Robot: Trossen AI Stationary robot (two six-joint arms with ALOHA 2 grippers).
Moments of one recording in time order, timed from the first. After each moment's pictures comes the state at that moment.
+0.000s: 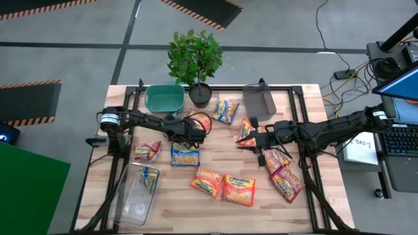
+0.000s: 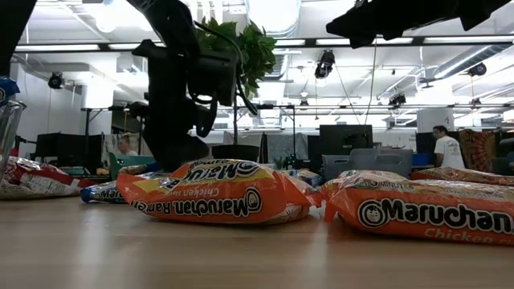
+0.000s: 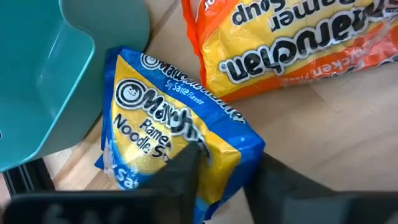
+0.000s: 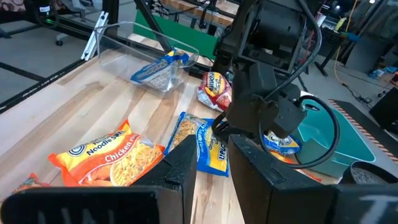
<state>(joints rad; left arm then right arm) 0.06 1.86 1.15 -0.96 -0.57 -0.77 0.10 1.04 0.60 0.22 -0.02 -0.29</state>
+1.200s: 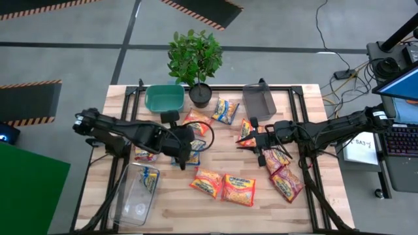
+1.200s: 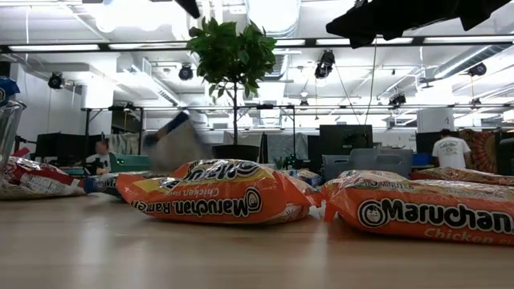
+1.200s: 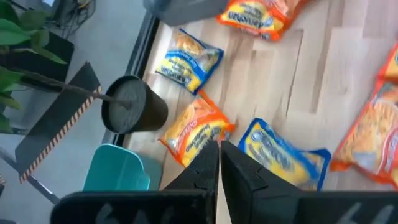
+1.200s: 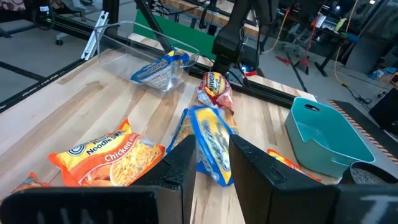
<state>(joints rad) -0.30 1.59 1.69 -1.28 -0.67 -0.34 0.10 1.04 0.60 0.22 -0.02 -0.29</state>
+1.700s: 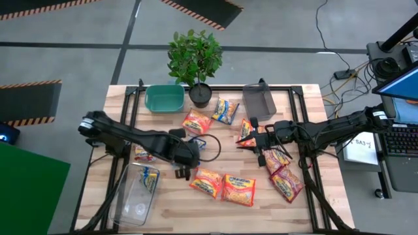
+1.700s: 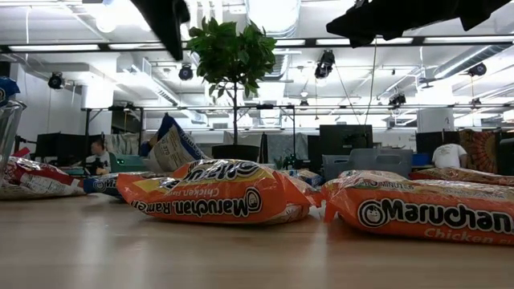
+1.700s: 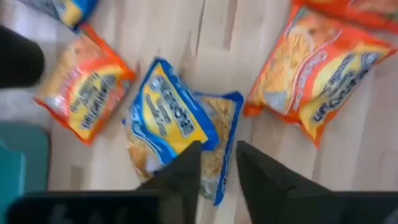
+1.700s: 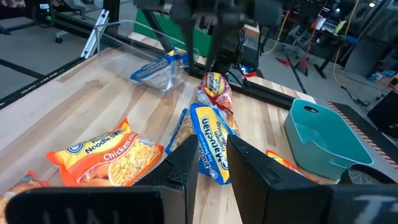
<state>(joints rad) -0.31 1.67 1.53 -1.19 -0.29 -0.42 0.10 1.04 0.60 0.22 -0.02 -0.31</state>
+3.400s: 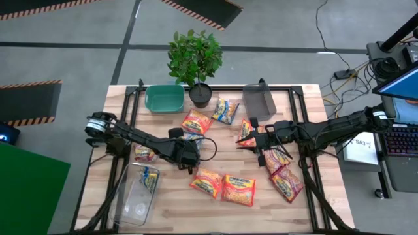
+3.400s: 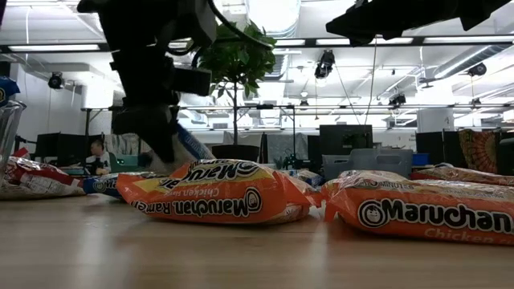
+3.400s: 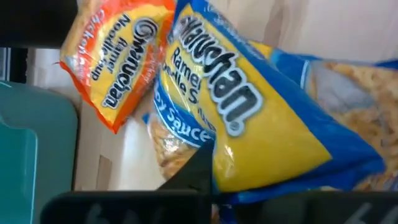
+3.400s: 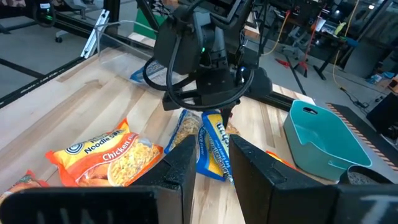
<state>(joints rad) -0.23 1.73 1.10 -0.85 -0.54 -0.41 0.10 1.04 0.60 0.22 -0.02 -0.31</state>
